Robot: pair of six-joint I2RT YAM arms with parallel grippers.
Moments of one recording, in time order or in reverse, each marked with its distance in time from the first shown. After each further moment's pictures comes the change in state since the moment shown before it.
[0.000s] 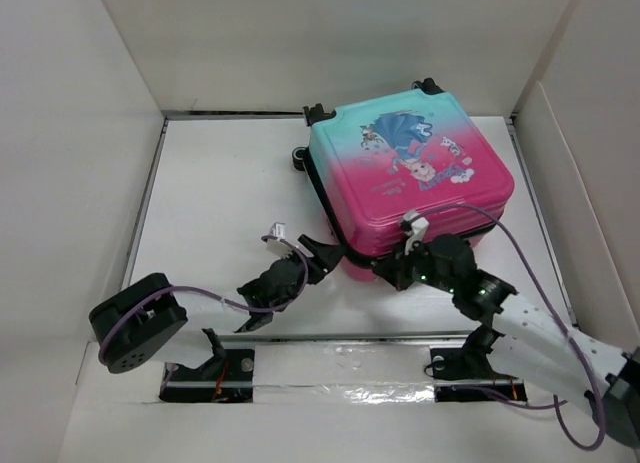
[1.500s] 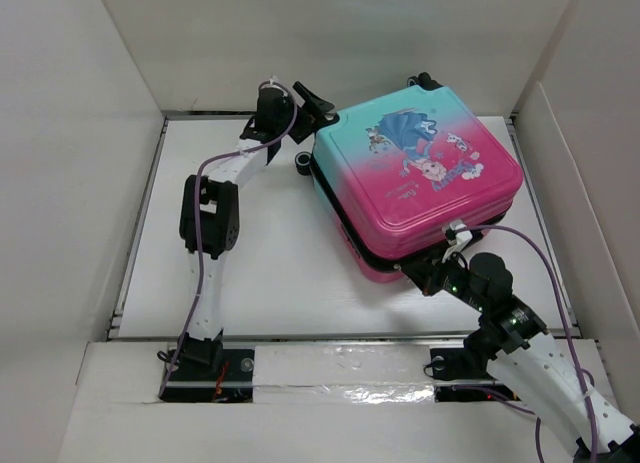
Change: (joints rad) left arm 0.668 0.944 1.627 -0.753 0.725 0.243; right arm -0.267 -0.478 -0.134 -0.251 -0.061 0.052
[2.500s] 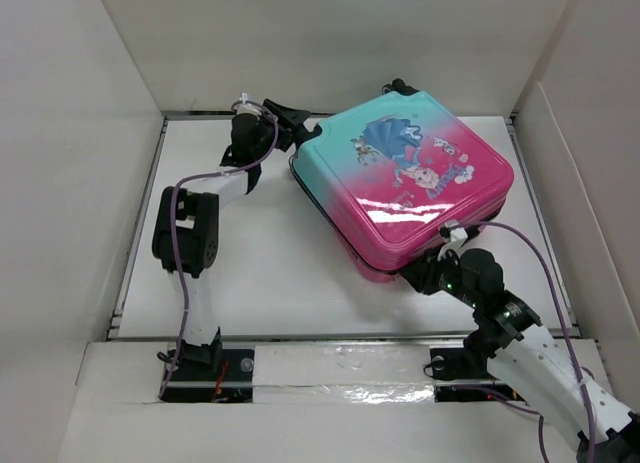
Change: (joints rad) left arm 0.066 -0.201 -0.457 0.469 0.012 -0.173; right arm 0.007 0.067 -0.003 -0.017 0.101 0.045
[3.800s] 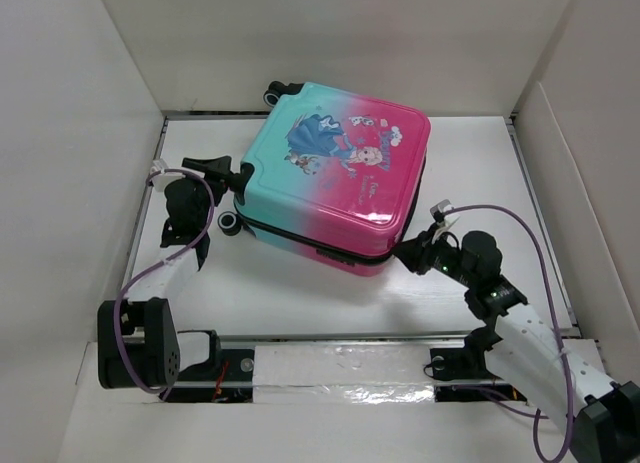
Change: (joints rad) left arm 0.237 -0.836 -0.828 -0.059 -0.317 0.083; right arm -0.112 0.257 0.013 0.396 -0.240 -0.180
